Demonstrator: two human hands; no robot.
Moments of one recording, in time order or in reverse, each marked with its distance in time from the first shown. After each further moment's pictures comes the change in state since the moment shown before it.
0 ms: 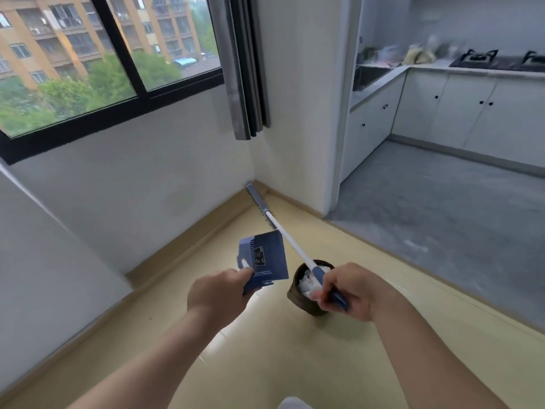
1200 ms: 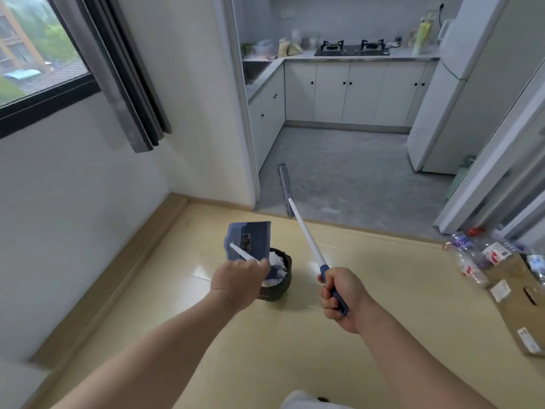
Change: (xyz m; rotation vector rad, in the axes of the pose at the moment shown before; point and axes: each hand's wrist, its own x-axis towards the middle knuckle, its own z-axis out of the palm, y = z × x) left_hand 0.044 0.057 0.022 0.117 -0.187 0.636; right_hand -0.041 0.093 0.002 0.389 0.430 -0.107
